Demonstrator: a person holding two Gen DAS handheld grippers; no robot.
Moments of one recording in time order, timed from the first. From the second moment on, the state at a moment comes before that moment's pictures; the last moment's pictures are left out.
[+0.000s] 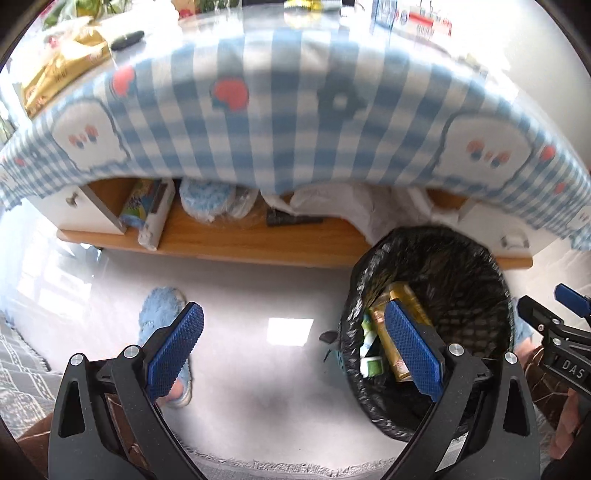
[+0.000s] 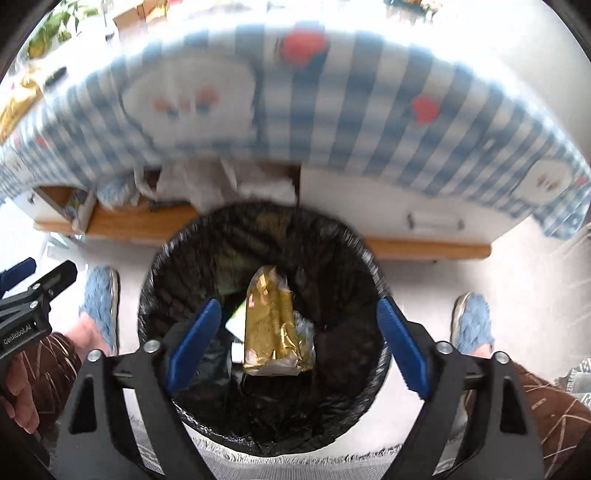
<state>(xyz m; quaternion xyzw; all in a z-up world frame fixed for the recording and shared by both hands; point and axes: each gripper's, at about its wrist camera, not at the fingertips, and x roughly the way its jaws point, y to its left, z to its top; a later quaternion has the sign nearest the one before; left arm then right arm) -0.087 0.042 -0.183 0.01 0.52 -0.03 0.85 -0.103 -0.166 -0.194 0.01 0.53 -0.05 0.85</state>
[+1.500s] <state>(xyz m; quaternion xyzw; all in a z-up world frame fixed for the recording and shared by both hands) 0.101 -0.065 -0.013 0.00 0.50 -0.03 0.86 0.131 -0.256 -0.023 0.02 0.47 -0.05 0.88</state>
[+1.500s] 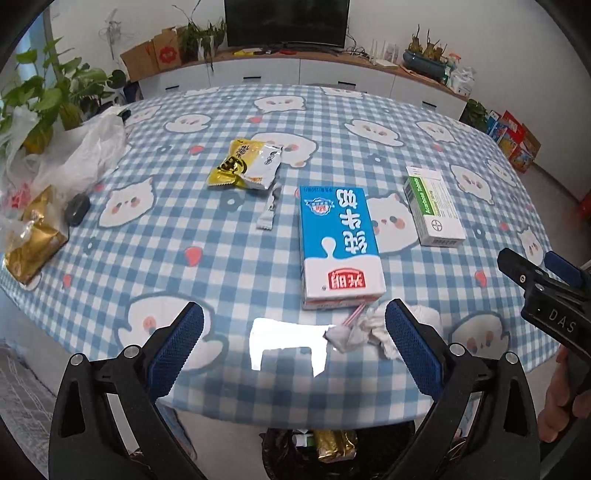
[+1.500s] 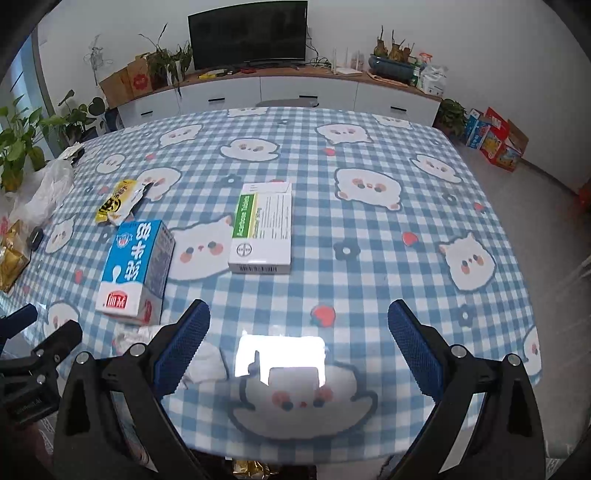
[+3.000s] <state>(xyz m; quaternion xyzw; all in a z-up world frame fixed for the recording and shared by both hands) 0.168 -0.070 -0.026 0.02 0.52 -0.02 0.85 0.225 -0.239 -0.045 0.04 0.50 -0.05 0.86</state>
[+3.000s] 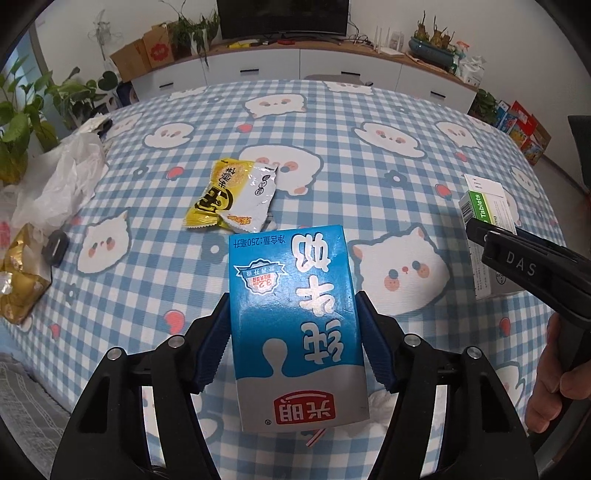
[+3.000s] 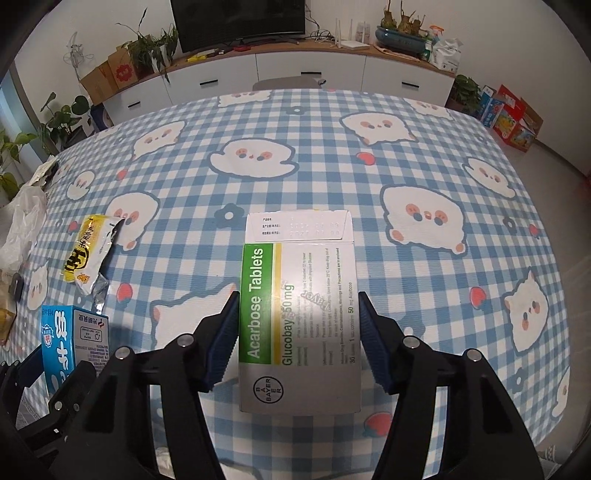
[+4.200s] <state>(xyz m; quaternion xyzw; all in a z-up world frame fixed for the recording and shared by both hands) -0.074 0.061 -0.082 -0.02 0.54 -0.01 0.84 -0.044 -0.147 -0.081 0.04 0.50 -0.01 0.86</state>
